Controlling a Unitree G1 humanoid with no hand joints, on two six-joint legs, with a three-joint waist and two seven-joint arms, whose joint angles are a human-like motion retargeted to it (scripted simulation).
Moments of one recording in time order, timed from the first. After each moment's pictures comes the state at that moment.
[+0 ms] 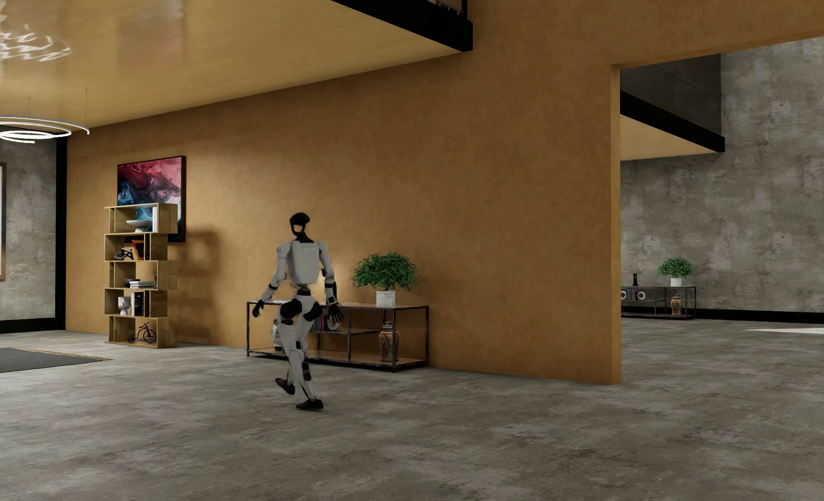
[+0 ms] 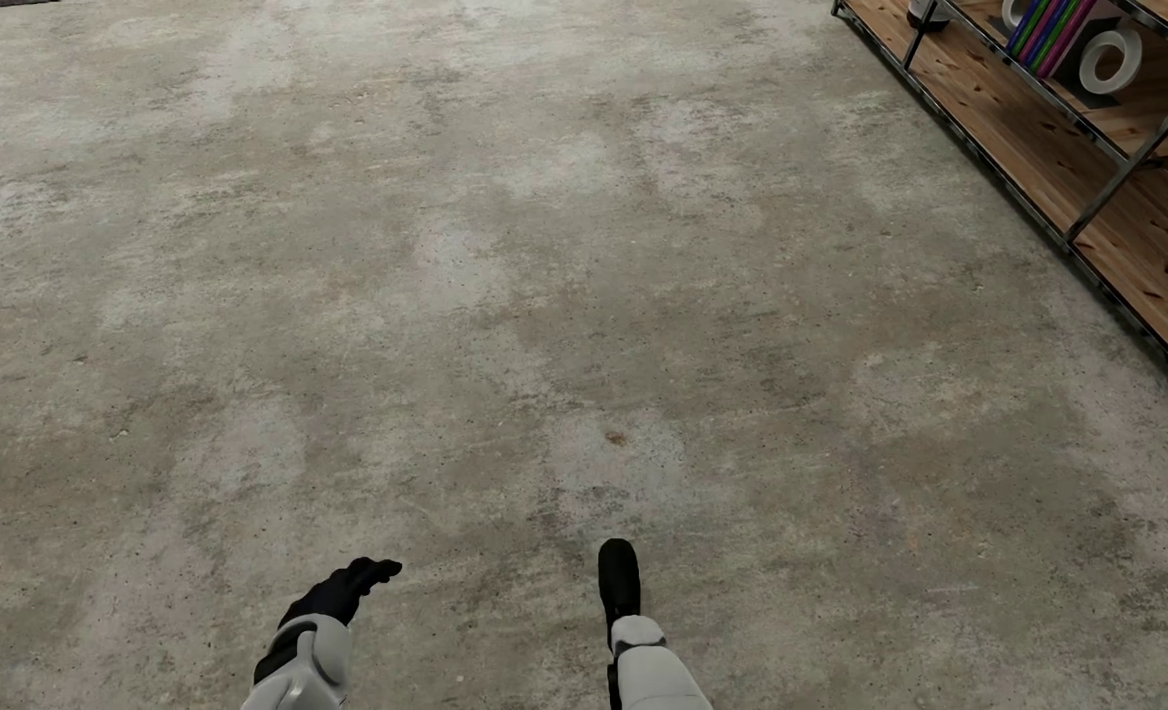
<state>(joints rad) 0.22 -0.52 -0.09 -0.09 -0.06 -0.06 0.24 0.04 0.17 0.29 0.12 -0.11 0.45 -0.43 0.01 0.12 -0.04 0.04 0.08 -0.03 -0.03 0.72 0.78 0.89 -1.30 0.22 0.31 0.07 0.23</state>
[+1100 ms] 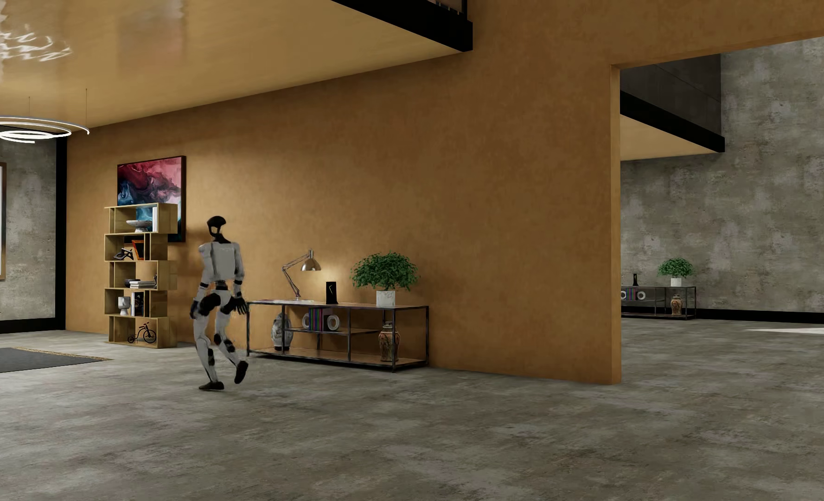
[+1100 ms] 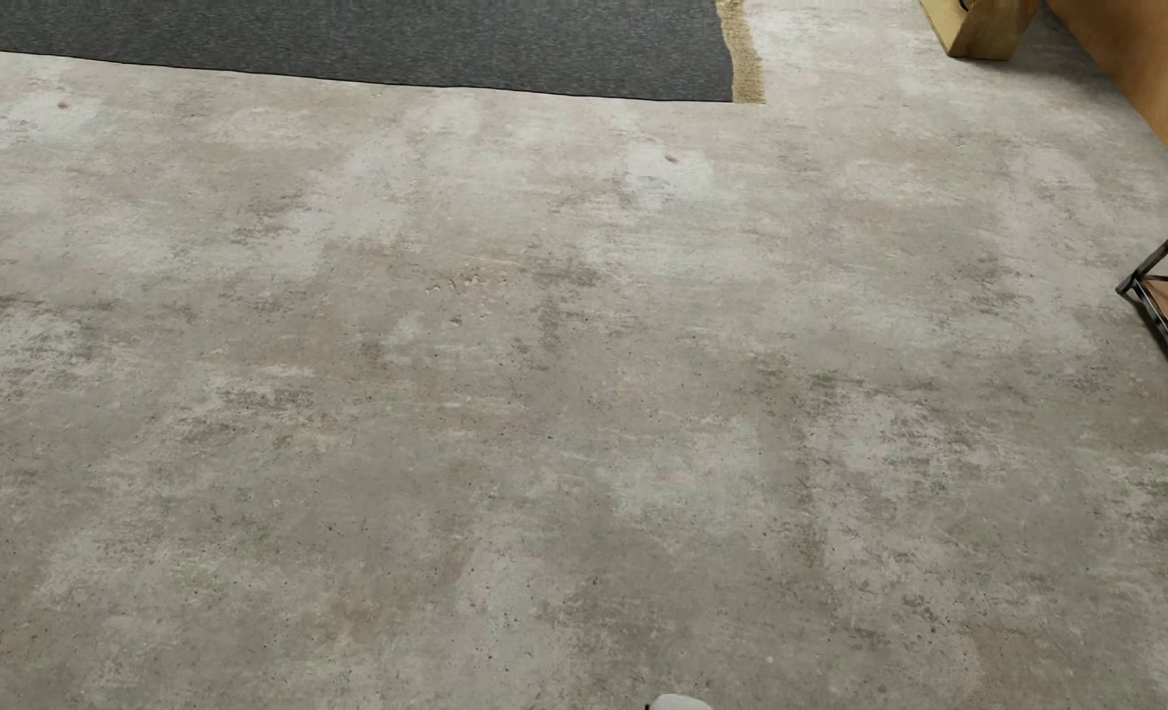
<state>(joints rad) -0.15 -0.37 -0.02 -0.06 -0.18 -0.08 0.25 -0.10 0.17 0.50 1.34 0.12 0.27 -0.26 0.04 -0.06 -0.04 0.11 0.00 0.13 0.02 0.84 0.82 0.91 -1.23 0.25 0.39 0.08 0.18</state>
